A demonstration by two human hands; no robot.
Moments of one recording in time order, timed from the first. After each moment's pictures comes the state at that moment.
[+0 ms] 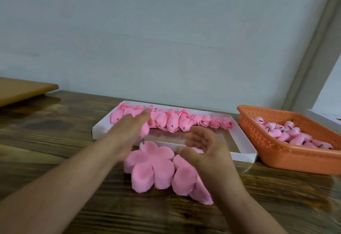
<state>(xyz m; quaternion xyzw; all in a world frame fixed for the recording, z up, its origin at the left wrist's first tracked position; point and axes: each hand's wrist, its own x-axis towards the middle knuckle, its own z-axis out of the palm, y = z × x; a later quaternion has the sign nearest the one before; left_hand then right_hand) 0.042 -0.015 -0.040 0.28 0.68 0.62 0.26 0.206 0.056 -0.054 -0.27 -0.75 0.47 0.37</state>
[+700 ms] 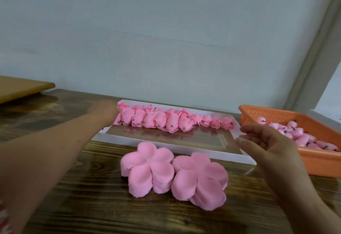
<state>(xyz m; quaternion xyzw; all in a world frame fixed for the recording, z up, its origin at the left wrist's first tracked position) -0.091 0.022 -0.048 0.32 0.95 0.06 -0.04 0.268 0.122 -0.048 -0.30 -0.73 0.39 0.47</state>
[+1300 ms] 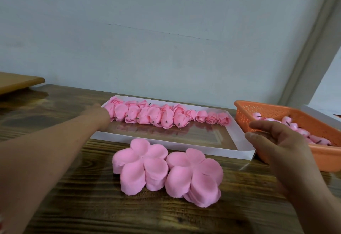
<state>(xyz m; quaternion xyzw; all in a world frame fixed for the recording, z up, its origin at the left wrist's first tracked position) -0.100 0.036 -0.073 0.31 0.94 -0.12 0.01 0.286 0.141 -0.051 -0.35 -0.72 0.36 0.48</state>
